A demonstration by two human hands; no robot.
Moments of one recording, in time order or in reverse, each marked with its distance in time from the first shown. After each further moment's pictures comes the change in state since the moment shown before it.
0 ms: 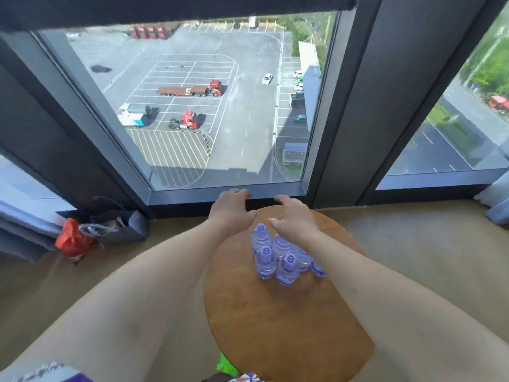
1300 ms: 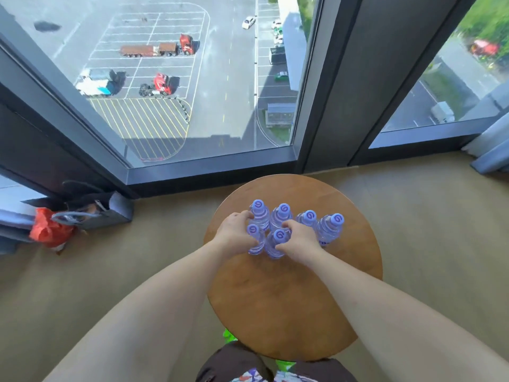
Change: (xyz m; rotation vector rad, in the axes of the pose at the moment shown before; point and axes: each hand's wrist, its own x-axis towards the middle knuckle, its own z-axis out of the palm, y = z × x) left_hand -0.002 -0.059 0.113 -0.178 -0.299 -0.084; right_hand -0.020 0.063 0.091 0.106 -0.179 0.300
